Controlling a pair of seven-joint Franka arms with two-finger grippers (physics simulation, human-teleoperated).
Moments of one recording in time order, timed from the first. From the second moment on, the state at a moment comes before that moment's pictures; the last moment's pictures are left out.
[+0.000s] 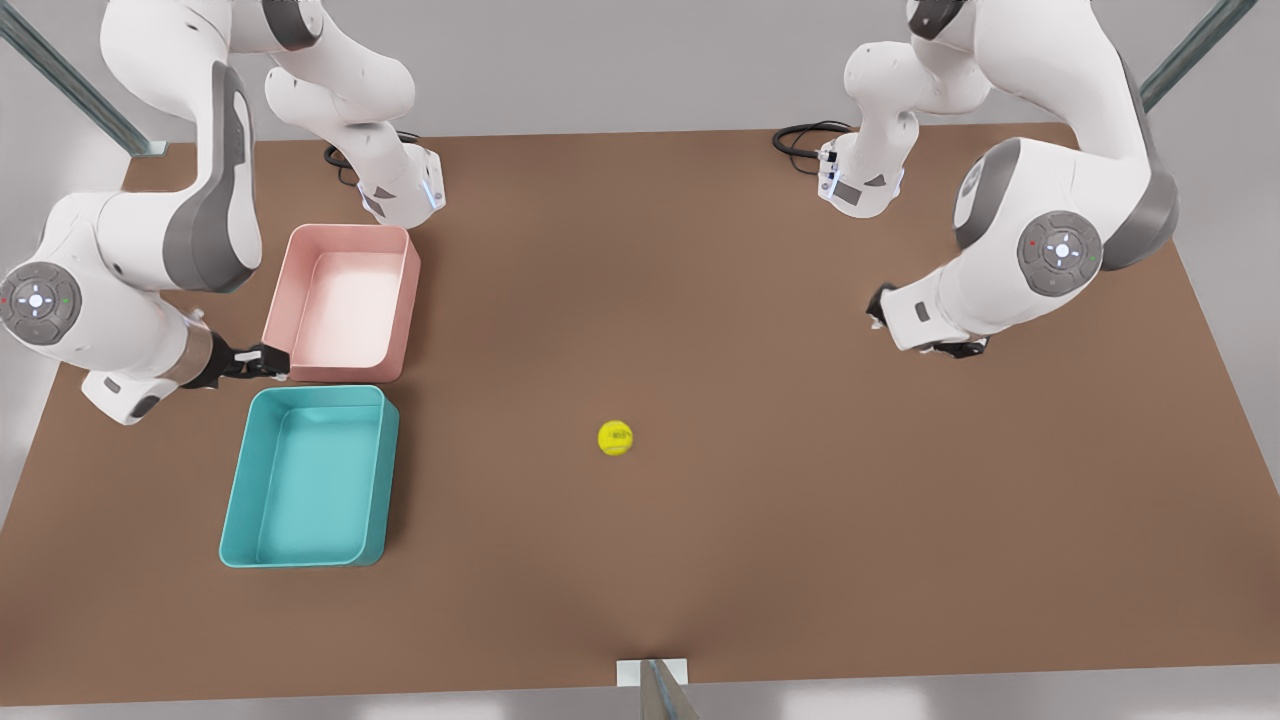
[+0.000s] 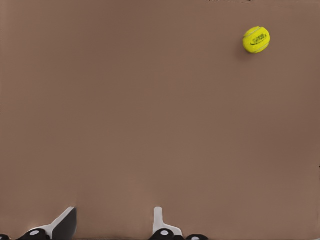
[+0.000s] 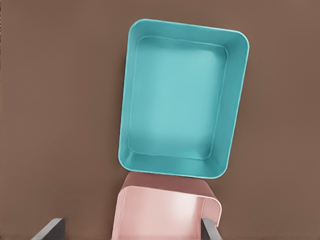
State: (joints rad) left arm -0.19 0.31 -0.10 -1.25 -0.03 1.32 0.18; right arm 0.07 0.25 -0.07 -1.43 -0.01 1.49 -0.12
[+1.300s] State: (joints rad) left arm -0.15 0.35 -0.10 -1.25 -0.04 1.36 -0.43; right arm 0.70 0.94 -0.06 -1.28 0.03 2.24 0.73
